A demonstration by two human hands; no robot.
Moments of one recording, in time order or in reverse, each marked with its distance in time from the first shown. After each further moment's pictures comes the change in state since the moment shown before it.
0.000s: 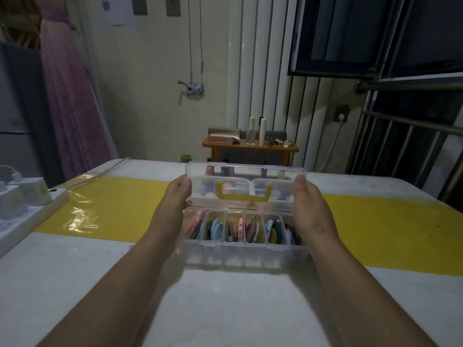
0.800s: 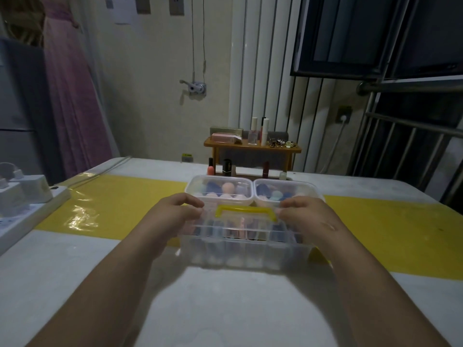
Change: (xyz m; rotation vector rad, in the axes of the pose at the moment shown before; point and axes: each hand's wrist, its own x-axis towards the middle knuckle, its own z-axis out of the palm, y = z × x) left_hand 0.000 0.006 -0.019 0.214 -0.148 -0.187; right_hand 0.008 -0.001 -0.011 -0.088 -0.354 0.145
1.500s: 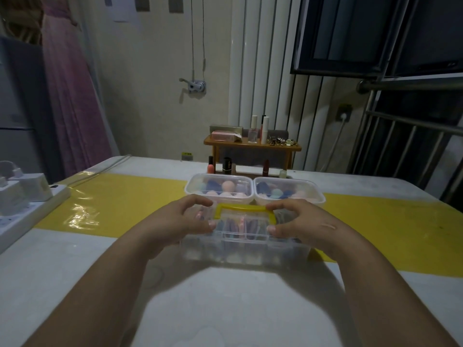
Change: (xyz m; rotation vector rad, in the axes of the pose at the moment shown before) left_hand -0.011 0.003 -0.001 0.206 -0.236 0.026; right_hand -0.011 -0.004 -0.007 -0.134 -0.267 -0.105
